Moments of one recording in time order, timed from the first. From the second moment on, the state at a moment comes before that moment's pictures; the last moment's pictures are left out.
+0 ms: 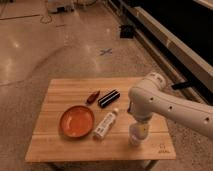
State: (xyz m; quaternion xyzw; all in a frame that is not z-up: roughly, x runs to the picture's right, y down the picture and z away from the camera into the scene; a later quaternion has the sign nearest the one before) arm 0.137 0.158 0.684 -0.31 -0.02 -0.12 0.94
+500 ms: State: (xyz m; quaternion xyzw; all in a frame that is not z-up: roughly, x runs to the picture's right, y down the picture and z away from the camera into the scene) arm 0.129 0.148 0.702 -0.31 -0.02 -0.13 0.94
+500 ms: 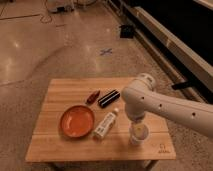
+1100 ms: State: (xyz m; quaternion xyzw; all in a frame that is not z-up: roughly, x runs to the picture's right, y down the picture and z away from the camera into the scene) arm 0.147 0.160 0.740 -0.30 -0.04 -0.14 0.94
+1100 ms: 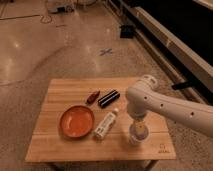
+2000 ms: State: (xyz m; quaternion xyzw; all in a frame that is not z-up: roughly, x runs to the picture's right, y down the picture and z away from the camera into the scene) arm 0.149 0.190 0.748 -0.29 -0.06 -0.16 0.94
